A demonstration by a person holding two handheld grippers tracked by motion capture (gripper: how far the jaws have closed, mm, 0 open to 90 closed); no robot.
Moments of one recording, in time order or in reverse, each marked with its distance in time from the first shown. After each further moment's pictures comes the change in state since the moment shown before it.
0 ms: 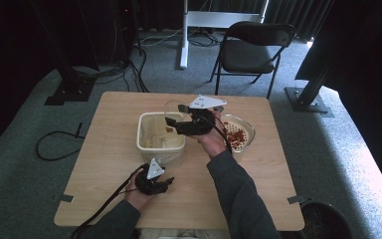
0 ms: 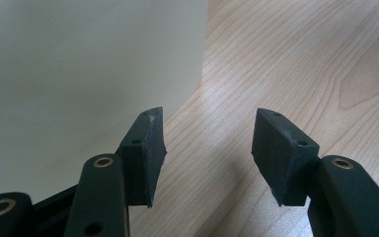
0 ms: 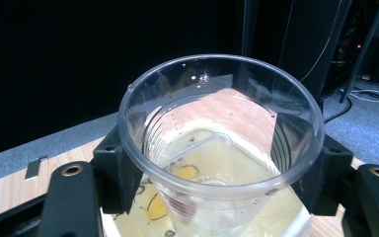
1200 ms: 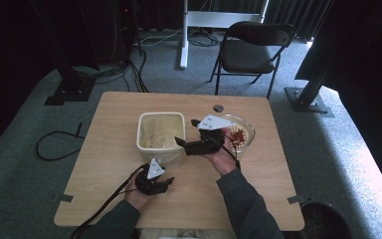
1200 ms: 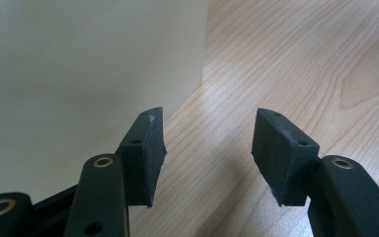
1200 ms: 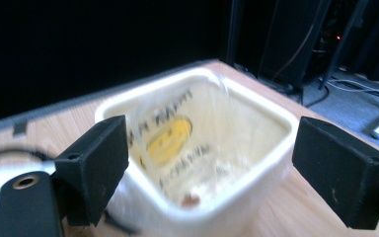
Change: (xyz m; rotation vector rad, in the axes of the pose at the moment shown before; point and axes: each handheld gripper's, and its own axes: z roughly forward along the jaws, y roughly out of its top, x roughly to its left) left arm 0.000 0.000 0.000 0.002 0.001 0.000; right arm 0.017 -0.049 -0.034 0.051 -0.072 -0.055
